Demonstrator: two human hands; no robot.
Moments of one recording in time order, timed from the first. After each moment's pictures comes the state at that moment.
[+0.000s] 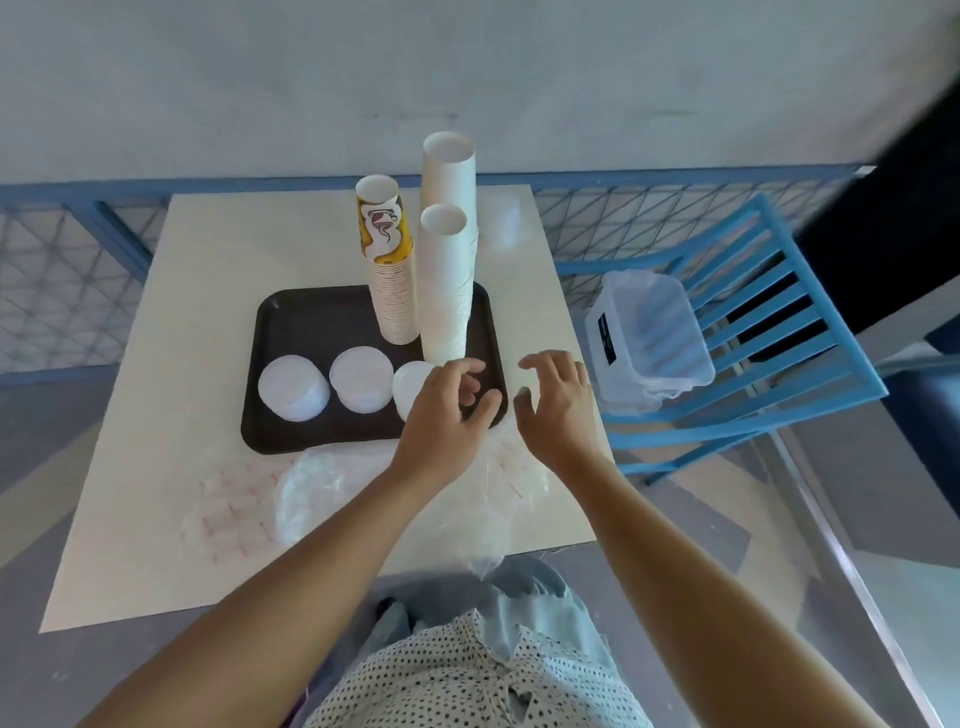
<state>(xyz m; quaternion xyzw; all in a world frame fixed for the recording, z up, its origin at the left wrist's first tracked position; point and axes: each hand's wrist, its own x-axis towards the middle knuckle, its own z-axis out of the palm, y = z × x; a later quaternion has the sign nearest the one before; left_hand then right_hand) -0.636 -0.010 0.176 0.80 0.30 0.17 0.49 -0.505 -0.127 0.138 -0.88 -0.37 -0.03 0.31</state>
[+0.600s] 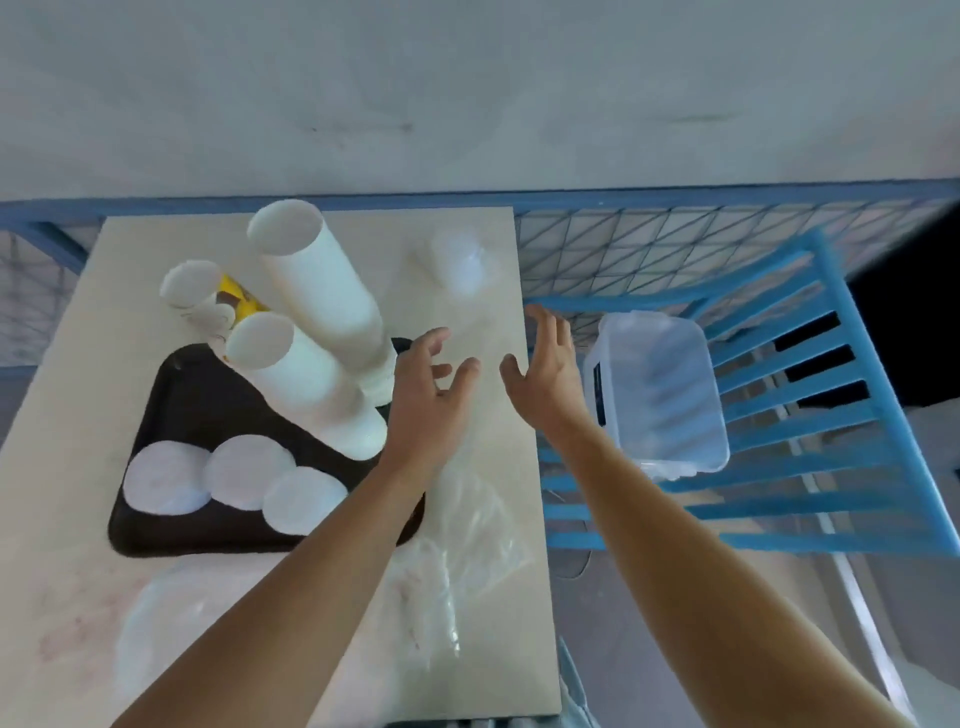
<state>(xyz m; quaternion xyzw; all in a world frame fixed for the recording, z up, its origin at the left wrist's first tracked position) -0.394 0.009 0.171 0.70 0.44 0.21 0.52 -0.248 -0.060 0.111 -0.84 -0.33 0.14 0.40</state>
